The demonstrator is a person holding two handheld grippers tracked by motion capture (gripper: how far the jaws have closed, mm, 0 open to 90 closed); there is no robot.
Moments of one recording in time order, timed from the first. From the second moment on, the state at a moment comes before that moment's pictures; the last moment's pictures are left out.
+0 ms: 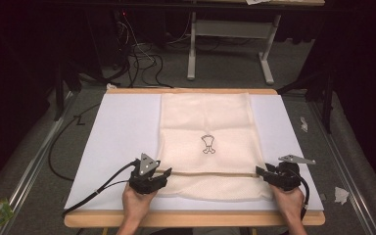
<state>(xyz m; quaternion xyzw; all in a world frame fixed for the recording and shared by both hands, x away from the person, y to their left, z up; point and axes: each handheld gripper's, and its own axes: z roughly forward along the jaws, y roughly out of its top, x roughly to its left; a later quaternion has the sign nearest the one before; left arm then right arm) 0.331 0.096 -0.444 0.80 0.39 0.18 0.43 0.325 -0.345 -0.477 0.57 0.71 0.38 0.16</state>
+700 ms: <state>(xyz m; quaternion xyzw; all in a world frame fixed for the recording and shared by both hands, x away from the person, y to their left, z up) 0.353 0.003 -0.445 0.83 0.34 0.12 0.42 0.326 -0.343 -0.473 0.55 0.74 0.36 0.16</state>
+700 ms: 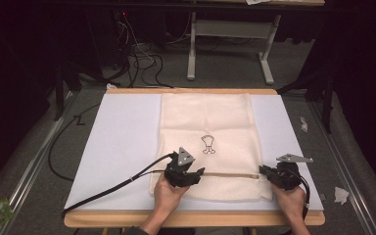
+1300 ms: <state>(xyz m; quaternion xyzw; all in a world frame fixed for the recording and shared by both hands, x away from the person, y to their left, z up) 0.360 -0.060 -0.454 0.86 0.31 0.07 0.41 0.324 -0.344 -0.460 0.54 0.74 0.38 0.15</state>
